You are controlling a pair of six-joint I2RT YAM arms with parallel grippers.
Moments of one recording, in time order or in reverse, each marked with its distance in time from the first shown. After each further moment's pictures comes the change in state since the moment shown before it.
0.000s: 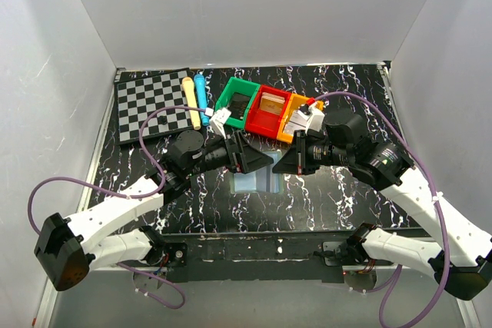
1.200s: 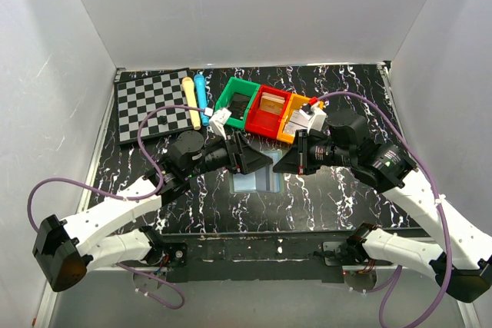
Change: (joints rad) left arm -0.024 -0.014 0.025 -0.048 -0.051 0.031; right arm 0.000 -0.021 -0.008 0.024 -0.011 -0.002
